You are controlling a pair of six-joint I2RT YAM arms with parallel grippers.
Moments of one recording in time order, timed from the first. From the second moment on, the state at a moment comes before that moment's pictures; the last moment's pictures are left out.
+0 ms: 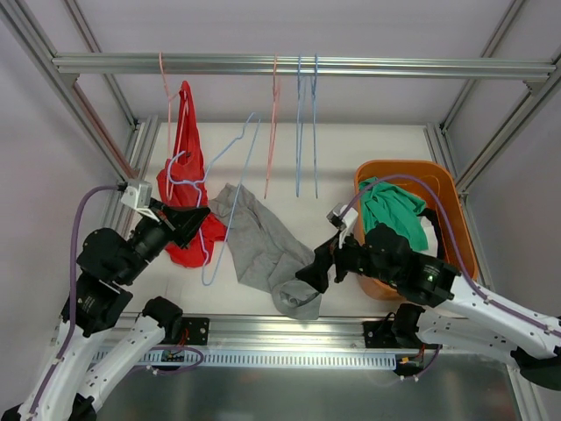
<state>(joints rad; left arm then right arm) -0.49 0.40 0.87 -0.39 0.14 -0.44 1.09 0.76 0.76 -0.40 -0.07 0.38</state>
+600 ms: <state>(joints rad) -0.57 1.21 1.63 -0.66 -0.14 -0.34 1.09 0.61 0.73 -0.44 0.03 0.38</state>
